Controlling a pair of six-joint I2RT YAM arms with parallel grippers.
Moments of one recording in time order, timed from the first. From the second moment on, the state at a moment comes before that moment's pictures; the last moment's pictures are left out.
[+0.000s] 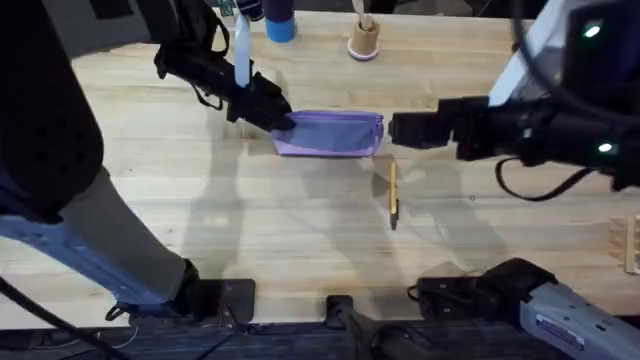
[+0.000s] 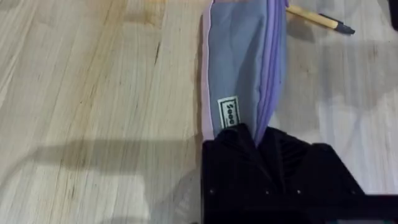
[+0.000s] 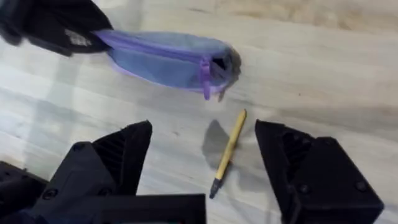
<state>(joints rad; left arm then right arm) -0.03 1.89 1.30 -1.03 0.89 1.33 0.38 0.91 0.92 -0.84 -0.12 0.27</state>
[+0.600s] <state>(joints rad) -0.03 1.89 1.30 -1.03 0.89 1.33 0.38 1.08 0.84 -0.71 -0.12 0.30</state>
